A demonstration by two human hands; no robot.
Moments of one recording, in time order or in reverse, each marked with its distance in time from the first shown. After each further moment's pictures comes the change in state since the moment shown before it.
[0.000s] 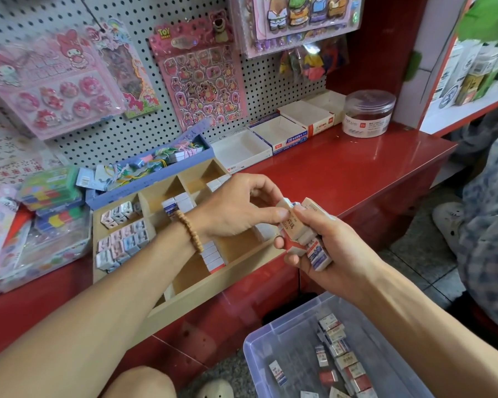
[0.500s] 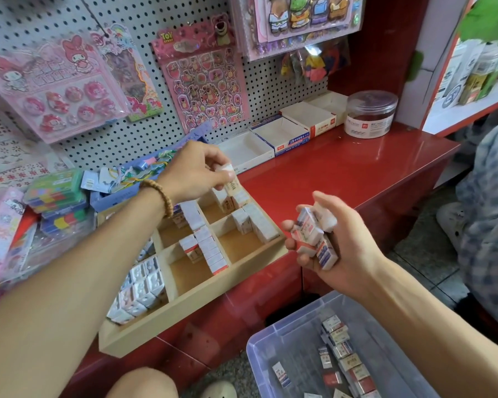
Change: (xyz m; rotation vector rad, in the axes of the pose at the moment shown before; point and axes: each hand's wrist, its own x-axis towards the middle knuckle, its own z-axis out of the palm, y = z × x) left_hand 0.017 -0.018 -0.064 0.282 0.306 -0.166; right_hand 0.006 -0.005 -0.006 0.013 0.169 0.098
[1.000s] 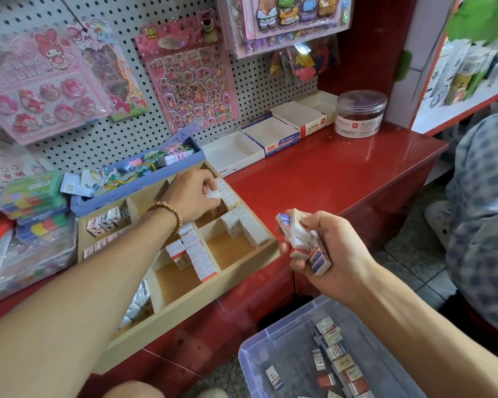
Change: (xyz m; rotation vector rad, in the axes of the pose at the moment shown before) left_hand 0.018 -0.045 0.043 0.316 0.033 -0.048; right_hand 0.011 0.006 -0.004 0.026 0.053 0.010
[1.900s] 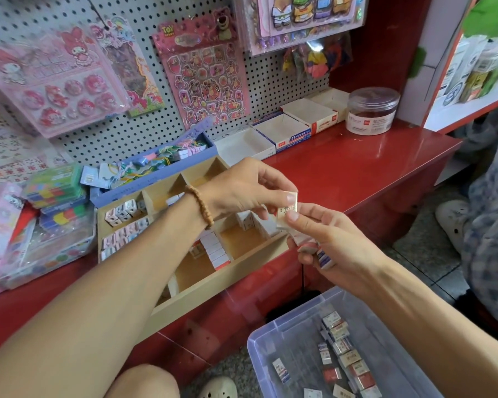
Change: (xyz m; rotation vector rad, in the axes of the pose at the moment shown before) left_hand -0.043 0.078 -0.029 -0.652 -0.495 0.159; right_hand -0.006 0.007 0.002 -0.282 -0.142 -0.207
